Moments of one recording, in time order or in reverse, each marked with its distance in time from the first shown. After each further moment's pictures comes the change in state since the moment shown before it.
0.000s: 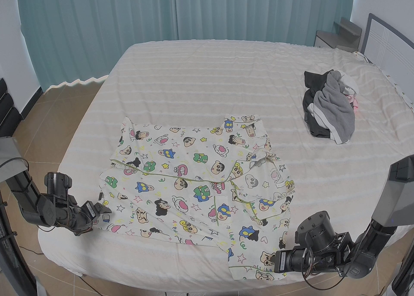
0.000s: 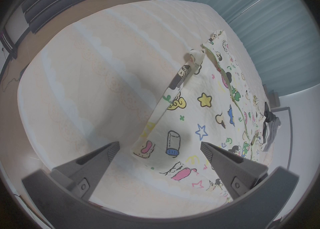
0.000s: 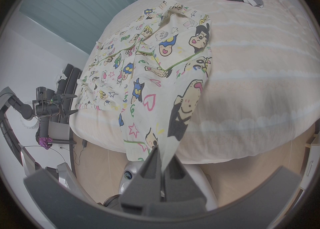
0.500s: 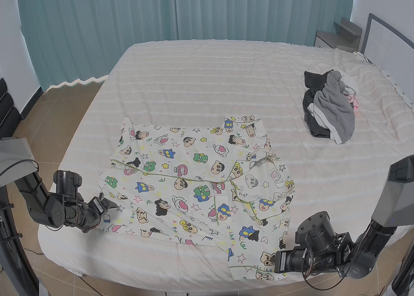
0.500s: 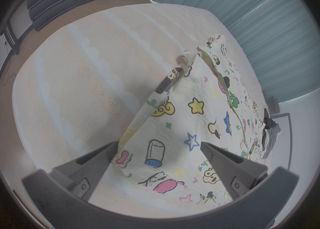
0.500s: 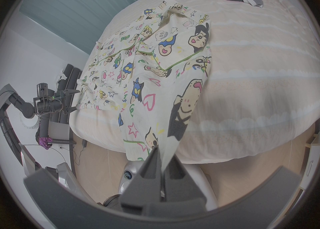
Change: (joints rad) left arm -0.079 0.040 -0.029 -0.076 0.076 -0.109; right arm 0.000 0.001 0.004 -0.005 -0.001 0.000
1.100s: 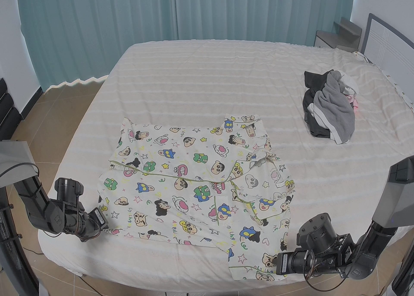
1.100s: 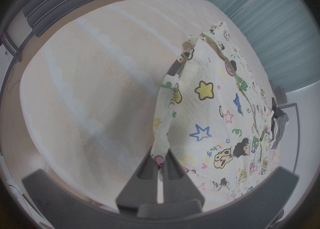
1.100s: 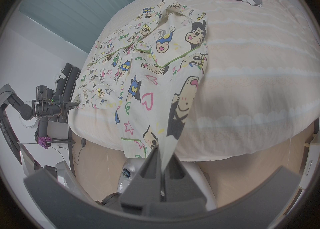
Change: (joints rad) left arm -0.018 -0.011 0.067 0.033 0.034 0.057; right arm 0.000 -0.001 0.018 -0.002 -0.001 -0.001
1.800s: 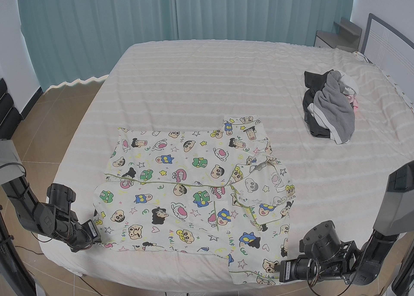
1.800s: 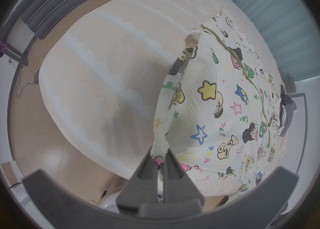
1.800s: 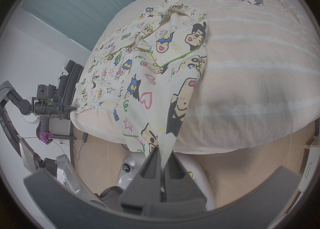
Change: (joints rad) left arm 0.041 -0.102 0.067 0.189 -0.002 0.106; right arm 0.027 0.000 0.089 -0.090 0.004 -0.001
